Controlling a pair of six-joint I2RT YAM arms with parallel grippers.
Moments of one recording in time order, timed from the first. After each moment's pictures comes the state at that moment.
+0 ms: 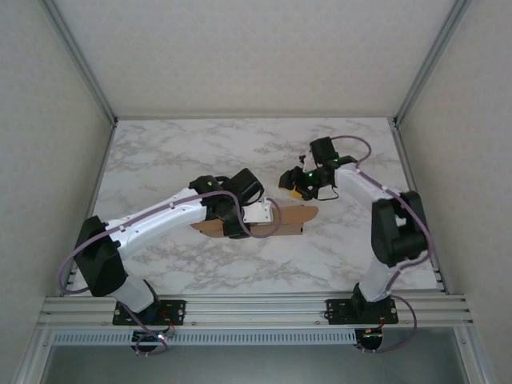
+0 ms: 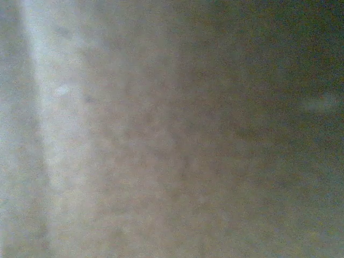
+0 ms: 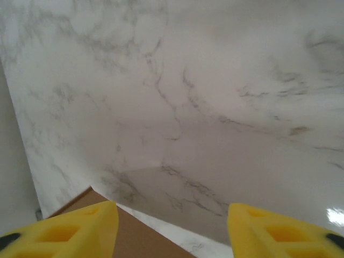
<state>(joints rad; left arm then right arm) -0.85 1.57 1.34 -1.02 -0.01 0.56 0.35 1.79 1.22 -0.58 -0.63 0.59</state>
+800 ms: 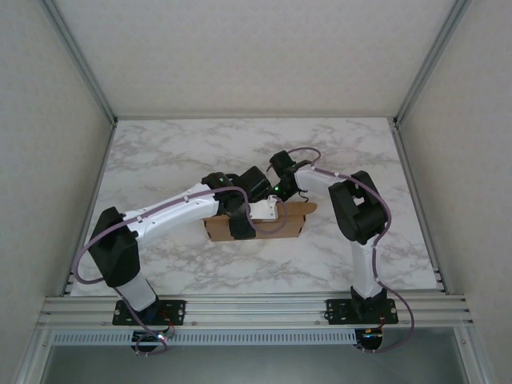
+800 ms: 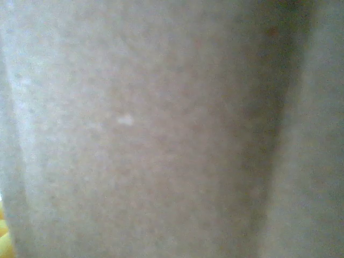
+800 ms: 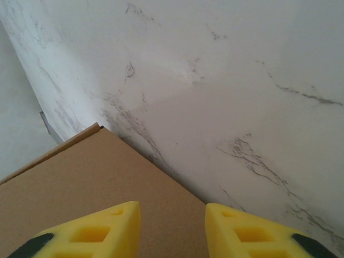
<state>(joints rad) -0.85 1.67 1.39 -0.99 -0.08 0.59 0.56 2.07 1.39 -0.65 -0.80 0.50</state>
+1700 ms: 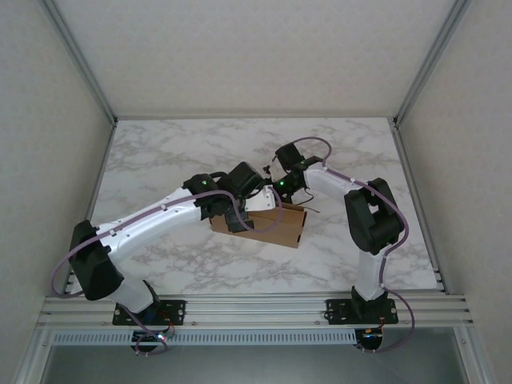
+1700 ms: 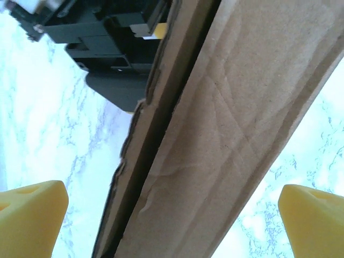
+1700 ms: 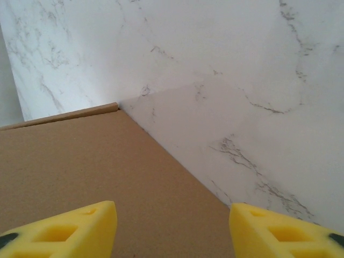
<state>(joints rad) -0.88 1.51 1.38 -0.91 -0.23 0.59 0.54 1.92 1.35 -0.64 -0.65 0.44</state>
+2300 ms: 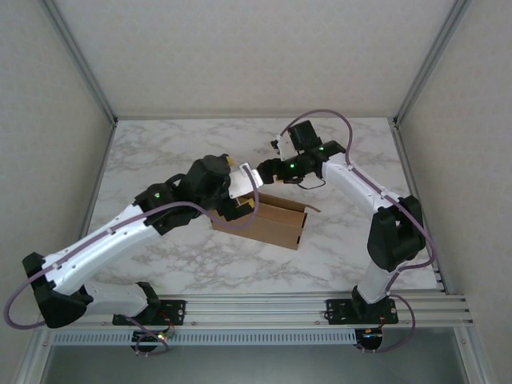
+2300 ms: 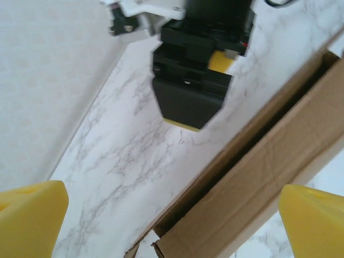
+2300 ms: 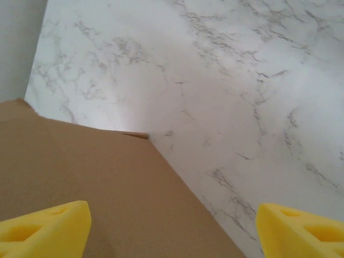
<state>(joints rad) -0.85 1.22 1.32 -0.69 -0.24 0.37 0.51 1.73 1.49 -0.76 -0.52 0.25</state>
